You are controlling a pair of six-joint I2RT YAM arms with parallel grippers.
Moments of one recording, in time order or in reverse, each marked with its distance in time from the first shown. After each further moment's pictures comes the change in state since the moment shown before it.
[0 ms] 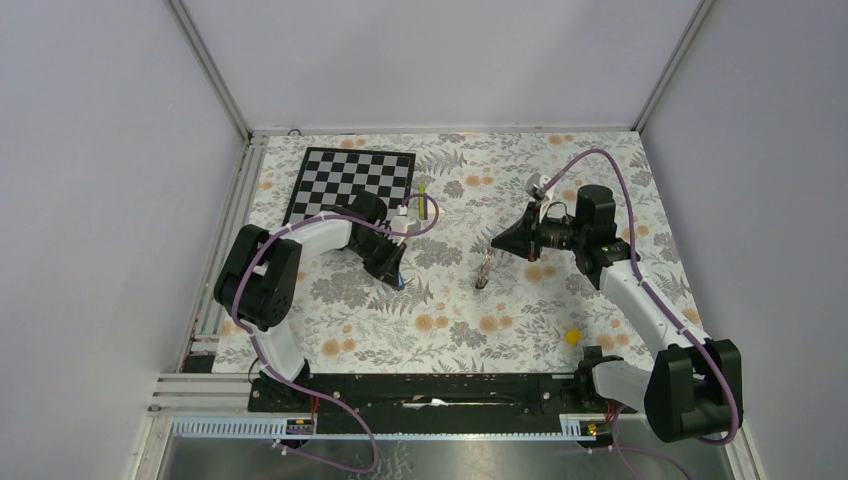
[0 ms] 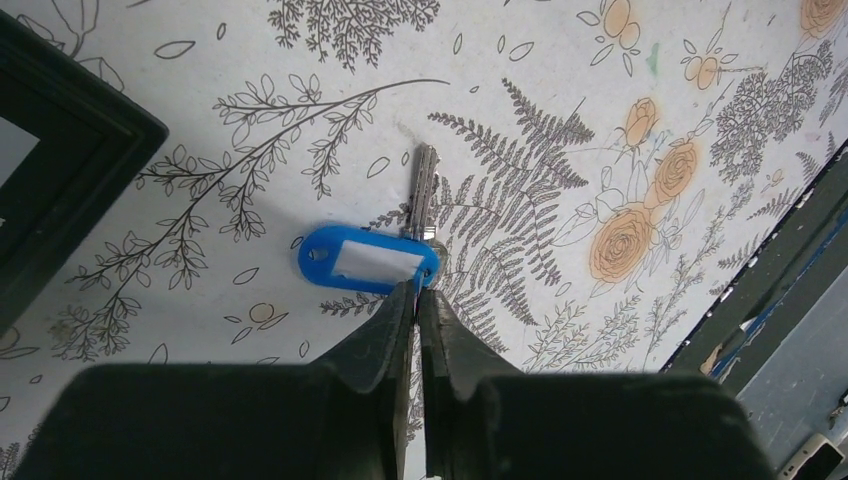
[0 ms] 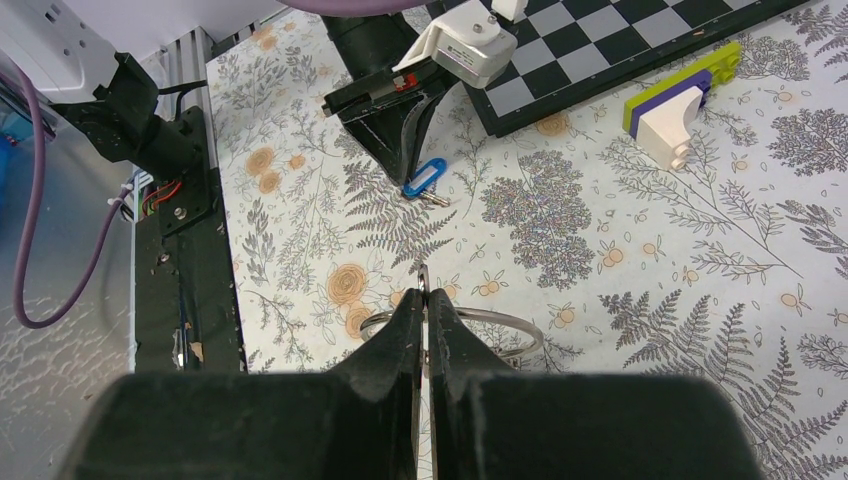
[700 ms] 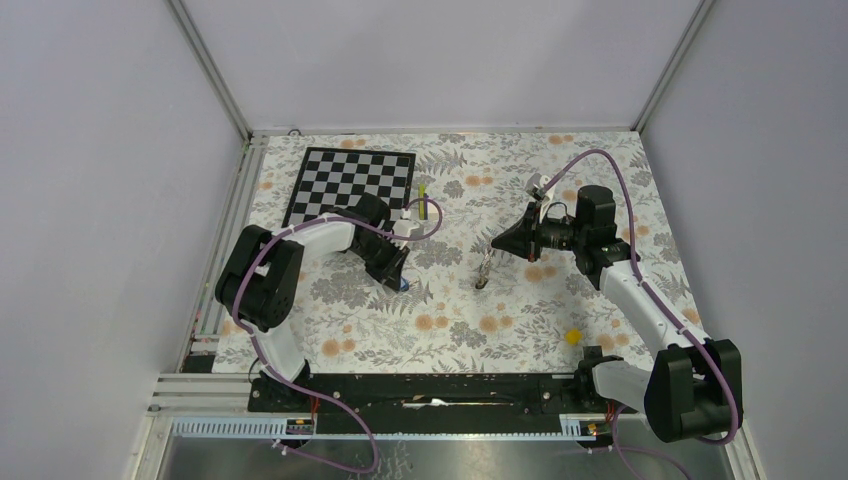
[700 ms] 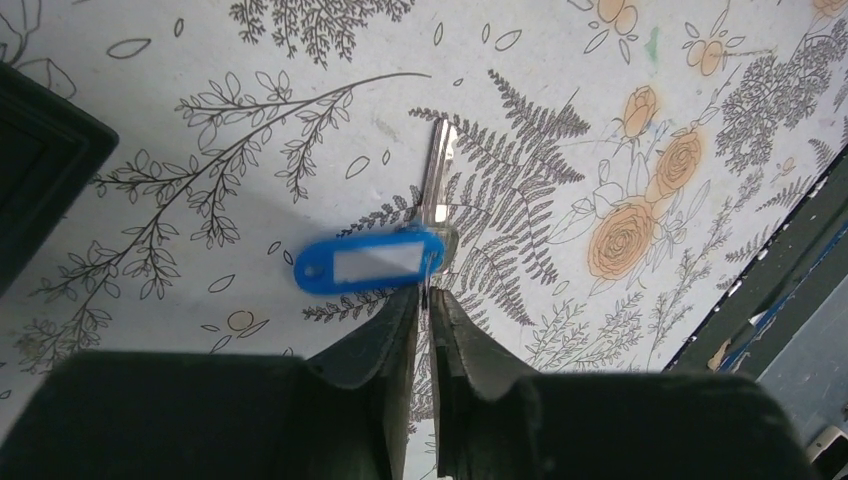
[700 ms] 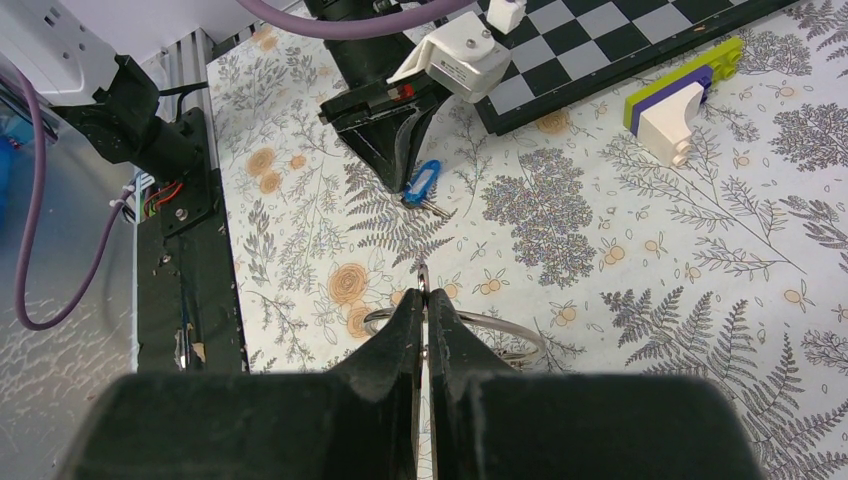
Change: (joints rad) left arm -0.025 0.000 -0.005 0.000 -0.015 0.012; right arm -0.002 0.000 -0.004 0.002 0.000 0.007
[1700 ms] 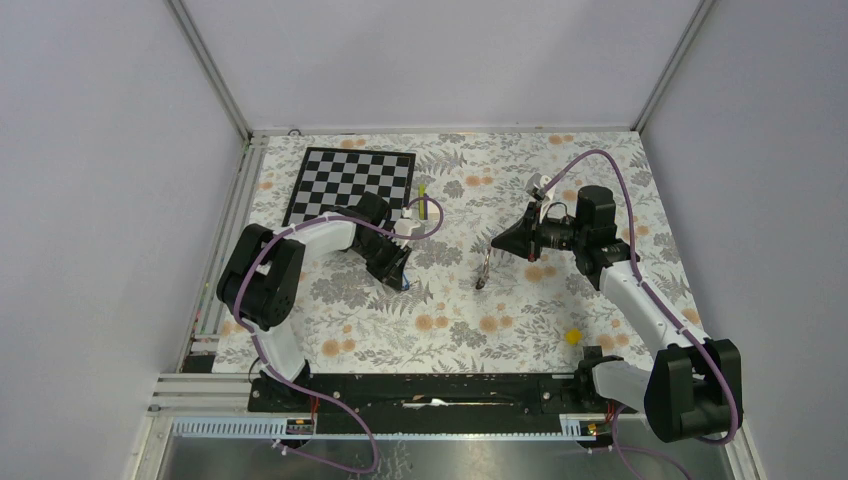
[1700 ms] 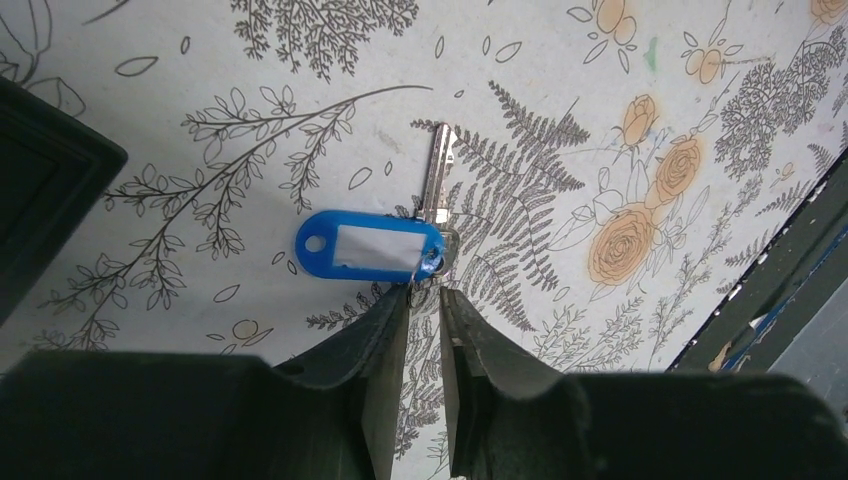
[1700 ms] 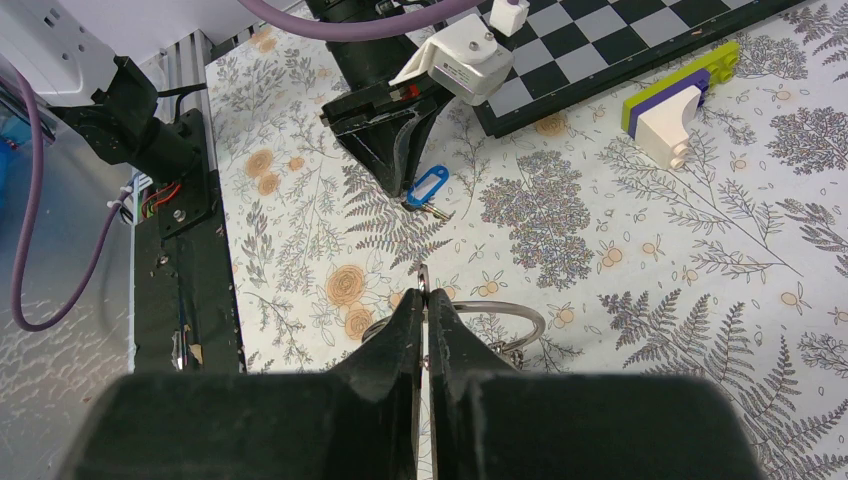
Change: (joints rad) left arm -0.001 0.007 0.006 0.000 -0.002 0.003; right arm 0.000 0.000 -0.005 0.016 0.000 0.004
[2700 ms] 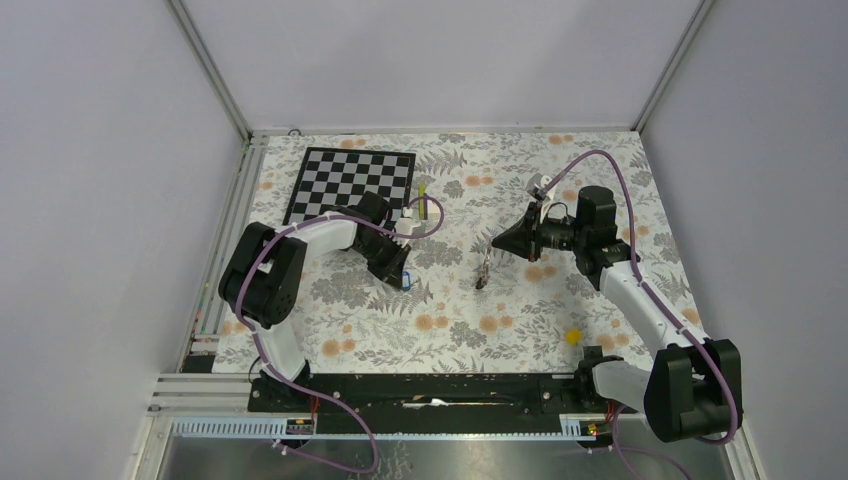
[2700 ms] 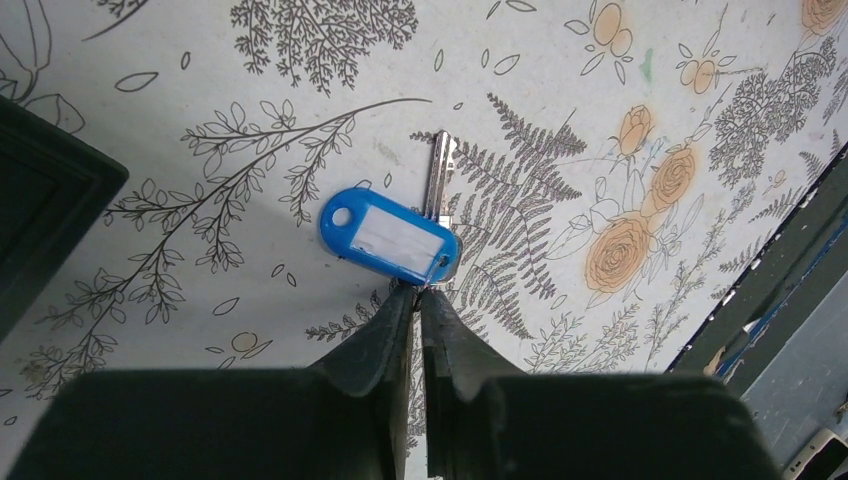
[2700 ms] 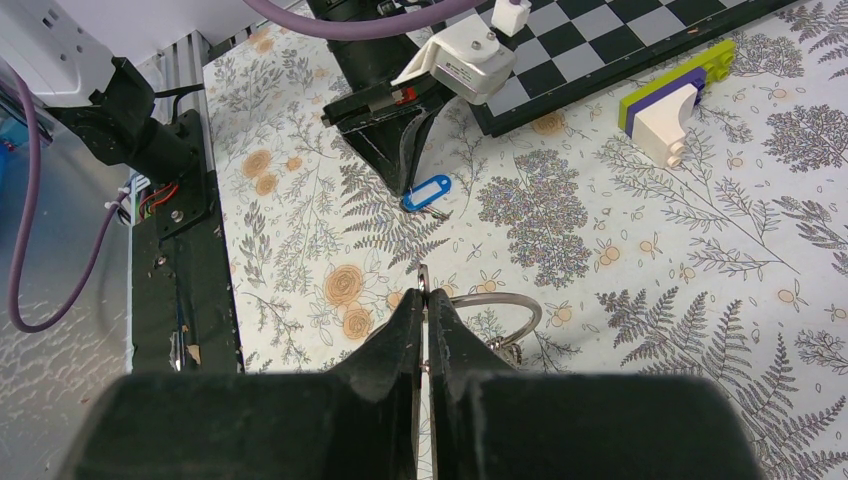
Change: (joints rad) left arm 0.000 0.018 0.011 0.007 0.012 -0.010; right arm -0.005 0.000 -0.004 0.005 0.000 0.000
